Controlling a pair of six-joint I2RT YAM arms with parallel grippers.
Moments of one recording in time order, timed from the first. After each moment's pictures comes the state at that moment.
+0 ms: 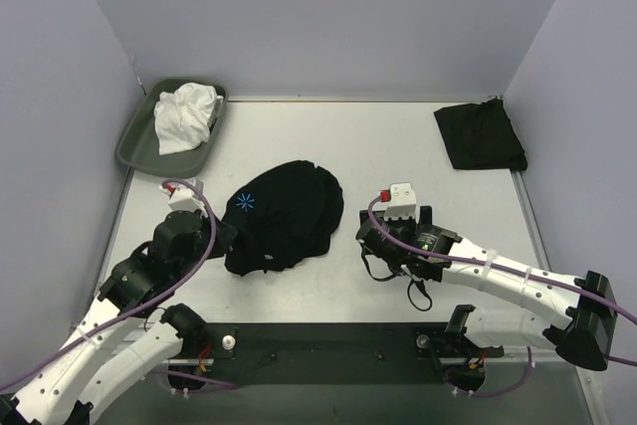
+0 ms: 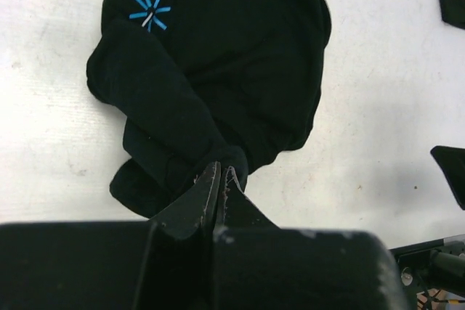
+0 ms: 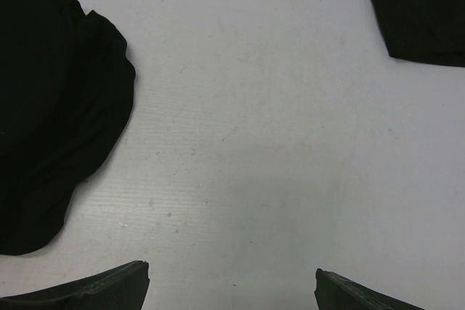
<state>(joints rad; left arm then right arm) -0.64 0.58 0.78 -0.75 -0.29 -0.71 1.03 1.11 0.84 -0.82 0.79 0.76</state>
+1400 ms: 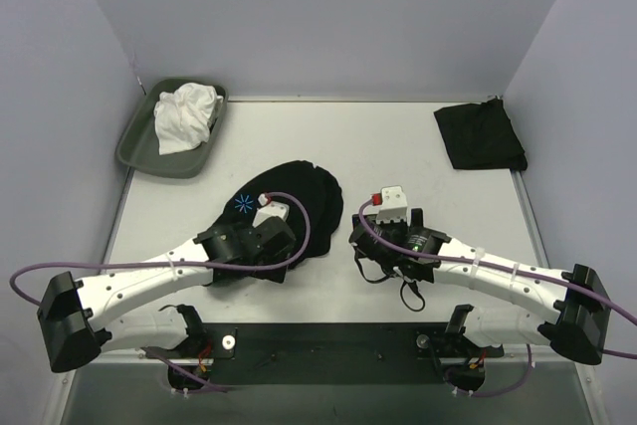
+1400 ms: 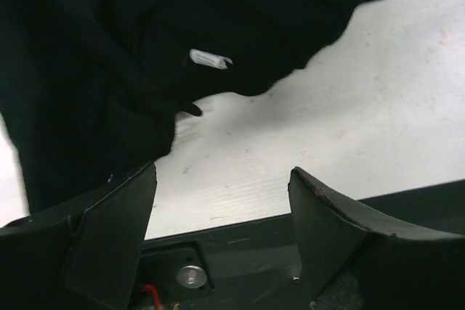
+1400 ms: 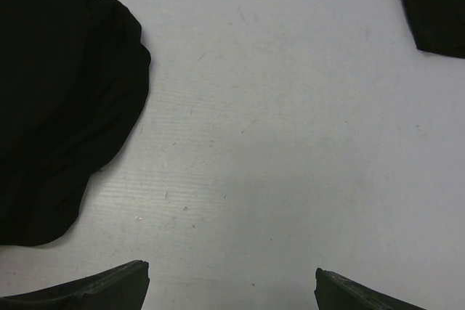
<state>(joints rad) -1.04 1.11 0.84 -0.90 -0.36 -0.70 1.06 1.16 0.81 -0.75 0.77 0.76</state>
